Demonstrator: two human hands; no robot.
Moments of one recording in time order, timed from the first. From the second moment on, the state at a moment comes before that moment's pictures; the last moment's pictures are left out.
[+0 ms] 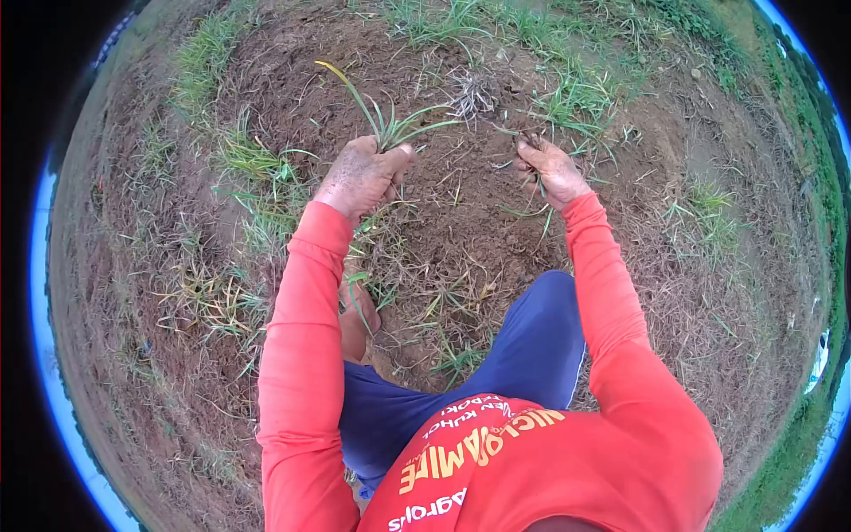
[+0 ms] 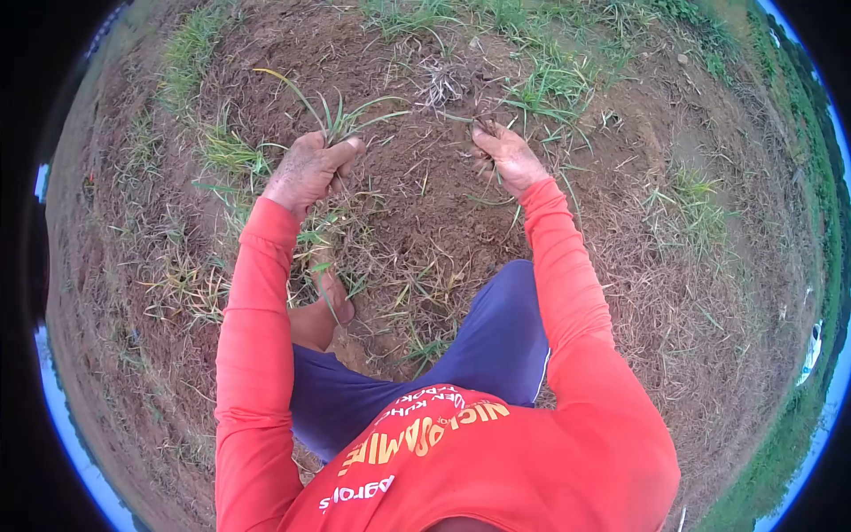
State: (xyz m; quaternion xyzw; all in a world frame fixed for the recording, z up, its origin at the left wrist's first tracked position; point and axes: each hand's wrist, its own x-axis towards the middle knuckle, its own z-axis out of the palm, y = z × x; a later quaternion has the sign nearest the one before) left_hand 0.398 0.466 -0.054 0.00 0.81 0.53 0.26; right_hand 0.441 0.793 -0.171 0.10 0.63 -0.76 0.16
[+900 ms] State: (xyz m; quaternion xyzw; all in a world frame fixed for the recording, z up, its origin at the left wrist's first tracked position) left_hand 0.438 0.134 -0.009 -0.22 0.94 0.18 0.18; right_hand 0.505 0.739 -0.270 0.25 0.67 -0.68 0.12
